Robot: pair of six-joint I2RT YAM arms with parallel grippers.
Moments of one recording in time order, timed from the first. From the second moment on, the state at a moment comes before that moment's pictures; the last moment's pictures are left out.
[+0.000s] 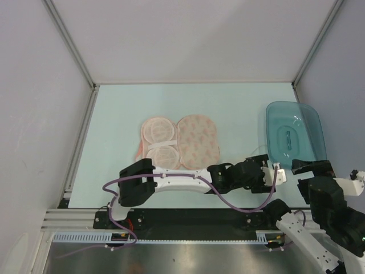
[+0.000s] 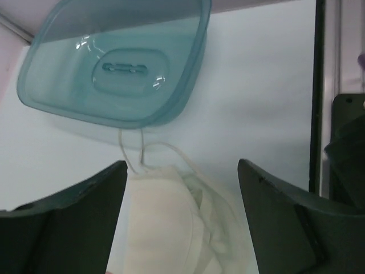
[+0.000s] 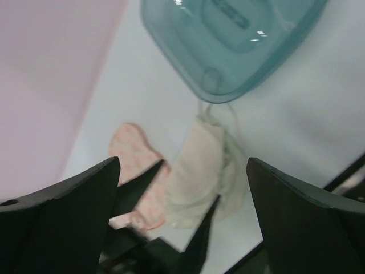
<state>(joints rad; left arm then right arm) -1.40 2.02 1.58 0.10 -0.15 0.33 0.50 0.30 1.07 -1.45 0.75 1.34</state>
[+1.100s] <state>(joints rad) -1.28 2.03 1.28 0.18 0.02 0.33 0.90 0.43 1.06 -1.36 0.93 1.52</state>
